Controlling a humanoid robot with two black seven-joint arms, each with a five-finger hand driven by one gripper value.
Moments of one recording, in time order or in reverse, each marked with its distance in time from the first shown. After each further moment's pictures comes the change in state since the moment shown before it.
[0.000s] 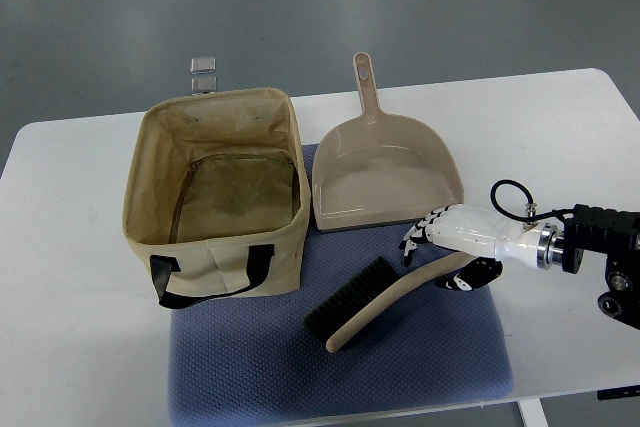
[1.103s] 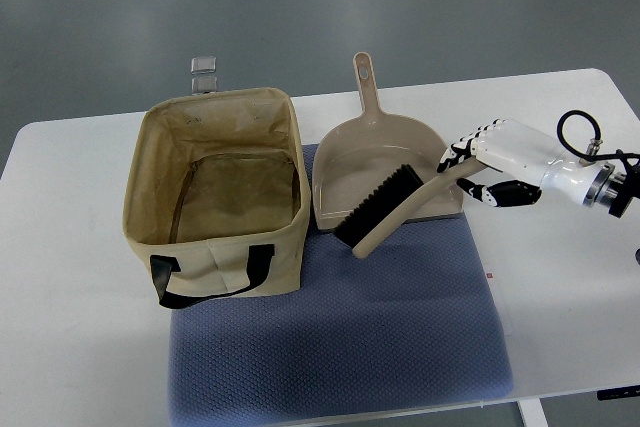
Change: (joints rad) left arm 0.000 0.000 0.000 0.000 0.000 0.000 0.000; right arm 0.029 -0.125 0.144 -0.005 0.037 -0.225 0.014
